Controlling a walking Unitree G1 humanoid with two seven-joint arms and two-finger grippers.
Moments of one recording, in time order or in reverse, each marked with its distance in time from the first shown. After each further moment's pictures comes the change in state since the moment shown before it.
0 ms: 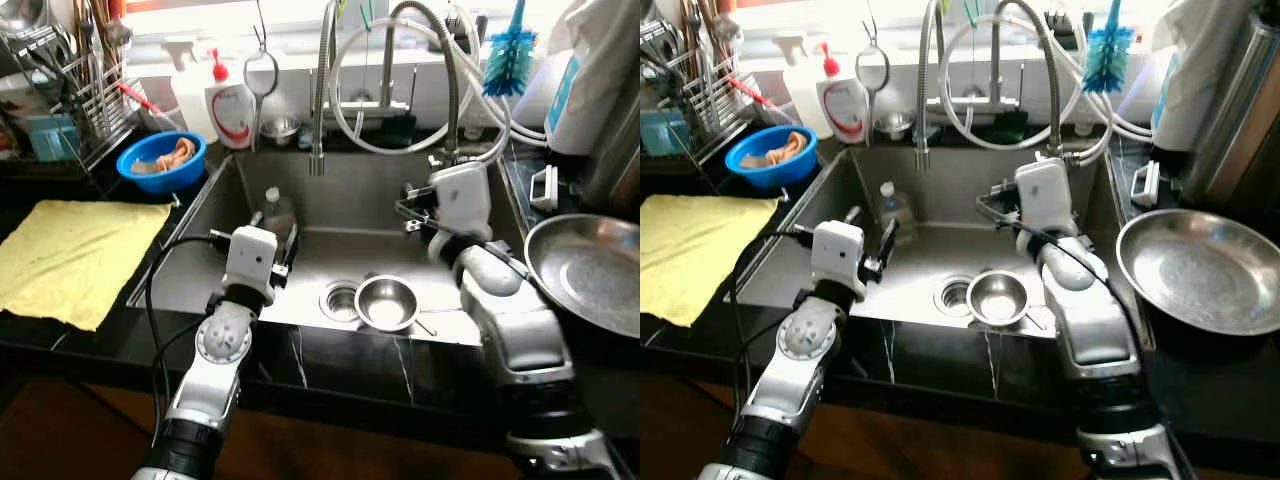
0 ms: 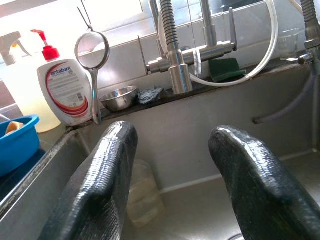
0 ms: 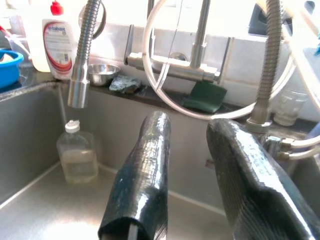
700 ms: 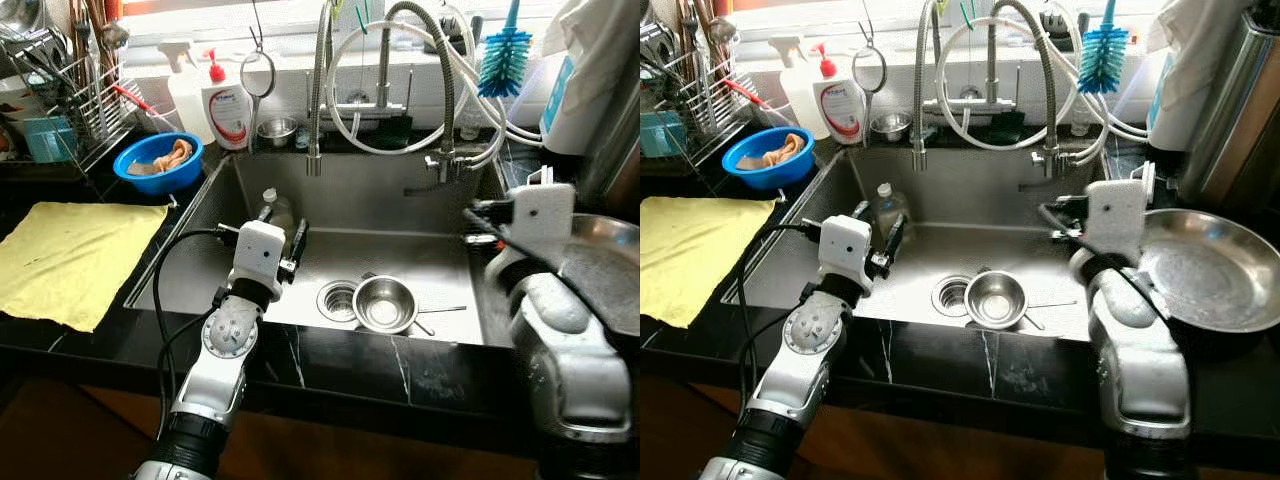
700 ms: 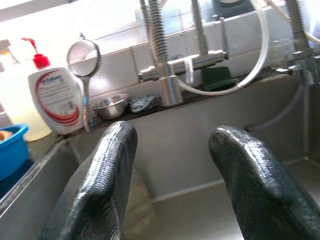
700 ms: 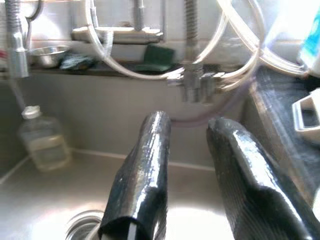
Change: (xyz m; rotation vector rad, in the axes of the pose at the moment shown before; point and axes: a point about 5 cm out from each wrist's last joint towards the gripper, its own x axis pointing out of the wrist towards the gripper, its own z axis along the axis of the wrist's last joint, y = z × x) left arm 0.005 -0.001 0.005 -0.011 -0.017 0.015; right arm -0.039 -0.013 -0.041 0.126 0.058 -0.155
